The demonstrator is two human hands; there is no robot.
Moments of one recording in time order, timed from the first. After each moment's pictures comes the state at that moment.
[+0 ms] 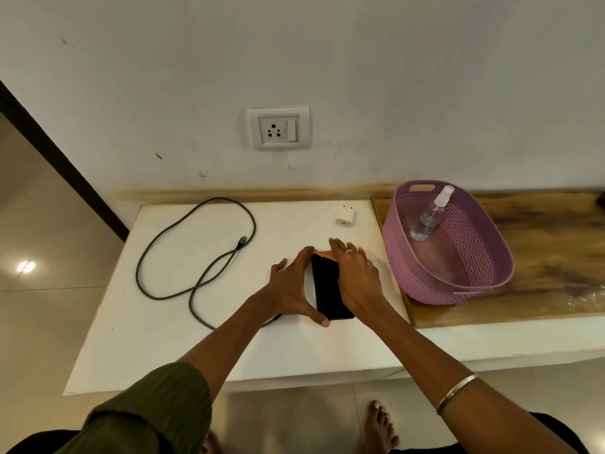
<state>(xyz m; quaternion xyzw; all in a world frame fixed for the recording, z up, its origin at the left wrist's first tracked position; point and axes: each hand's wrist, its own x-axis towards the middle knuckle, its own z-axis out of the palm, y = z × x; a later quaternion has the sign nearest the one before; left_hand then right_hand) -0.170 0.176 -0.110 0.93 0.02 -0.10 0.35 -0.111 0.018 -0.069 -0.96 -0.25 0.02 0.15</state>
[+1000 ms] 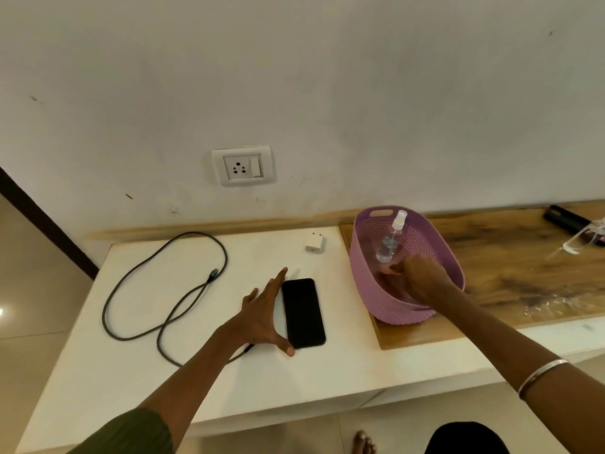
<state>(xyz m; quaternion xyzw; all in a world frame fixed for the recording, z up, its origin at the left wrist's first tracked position) -0.168 0.179 -0.107 0.93 0.01 -0.13 0.34 -0.013 -0.141 -0.010 -0.97 -0.22 0.07 0.05</state>
